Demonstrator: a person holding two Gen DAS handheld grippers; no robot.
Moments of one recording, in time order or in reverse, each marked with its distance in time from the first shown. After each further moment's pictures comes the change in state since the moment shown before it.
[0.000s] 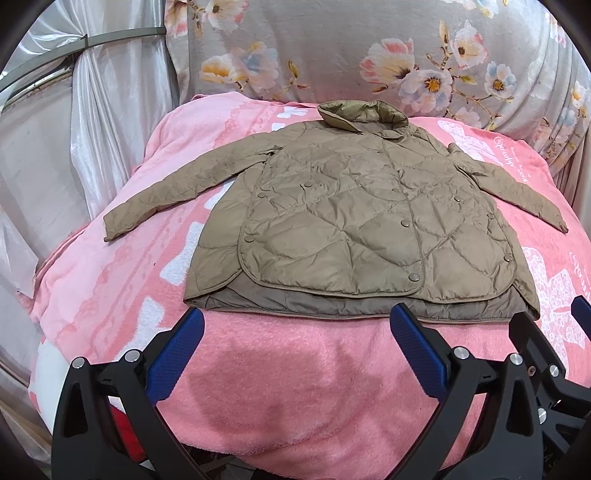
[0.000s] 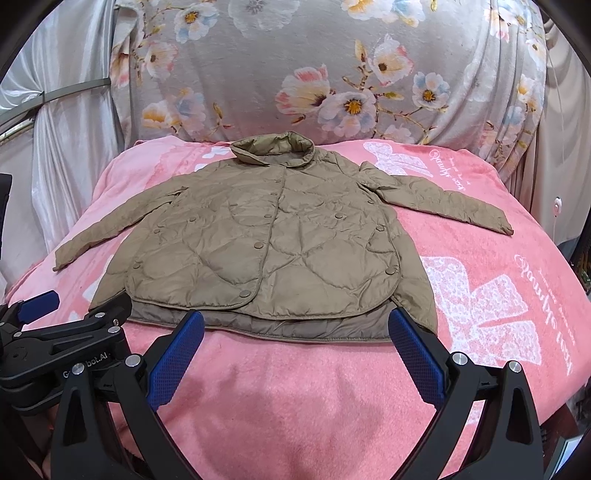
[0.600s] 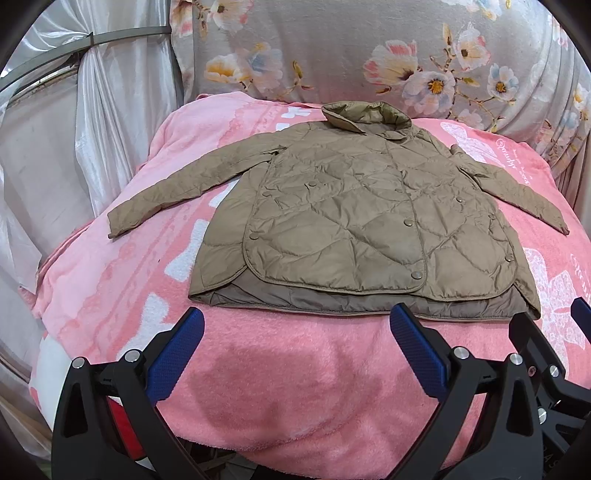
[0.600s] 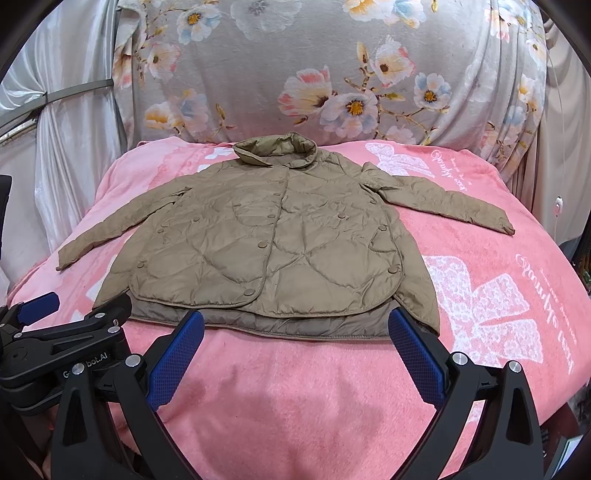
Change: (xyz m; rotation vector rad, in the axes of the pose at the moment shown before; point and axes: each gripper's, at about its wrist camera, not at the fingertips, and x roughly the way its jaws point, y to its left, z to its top) left arm -0.003 0.005 0.001 -0.002 -0.001 0.007; right arm -0.002 0.001 -0.001 -0.002 -0.003 0.003
